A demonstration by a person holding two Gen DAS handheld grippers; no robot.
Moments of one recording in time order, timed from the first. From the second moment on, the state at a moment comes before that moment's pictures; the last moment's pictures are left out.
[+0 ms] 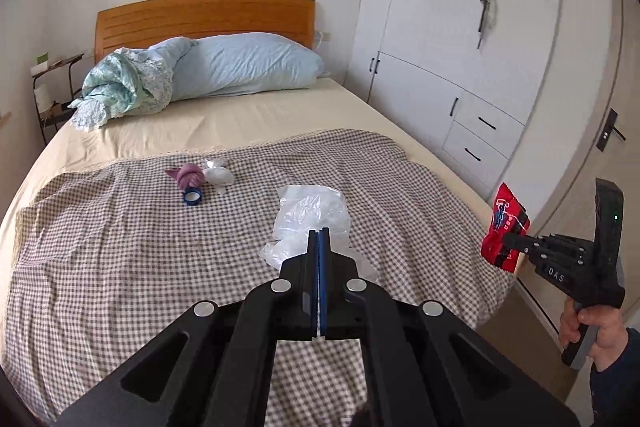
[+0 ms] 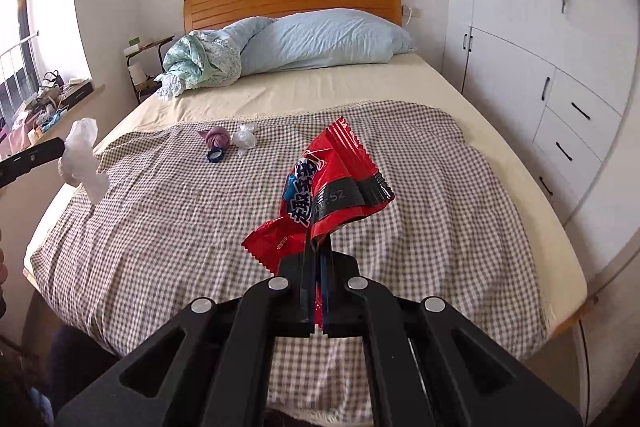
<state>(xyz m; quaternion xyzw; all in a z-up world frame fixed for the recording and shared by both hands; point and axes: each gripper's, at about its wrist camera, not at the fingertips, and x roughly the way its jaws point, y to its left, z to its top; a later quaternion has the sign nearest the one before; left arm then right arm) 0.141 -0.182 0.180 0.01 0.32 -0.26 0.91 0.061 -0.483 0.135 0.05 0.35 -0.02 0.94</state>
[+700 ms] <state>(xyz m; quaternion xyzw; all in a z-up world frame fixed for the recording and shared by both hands) 0.013 -0.475 -0.121 0.28 0.52 -0.43 0.68 -0.152 -0.537 -0.247 0.20 0.57 -0.07 0.79</state>
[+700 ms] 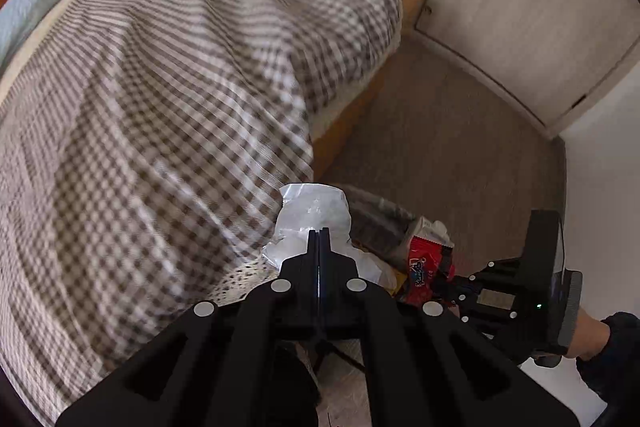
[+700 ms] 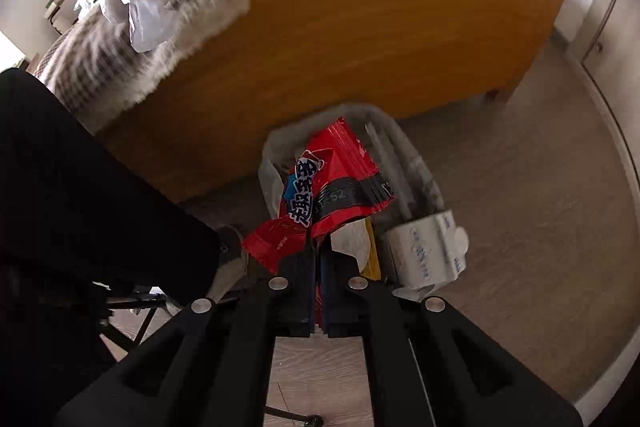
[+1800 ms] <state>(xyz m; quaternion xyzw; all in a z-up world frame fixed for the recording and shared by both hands) -0.006 -0.559 -0.450 0.47 0.63 -0.30 0.54 -0.130 -0.534 -0.428 0.20 0.65 -0.14 0.72</state>
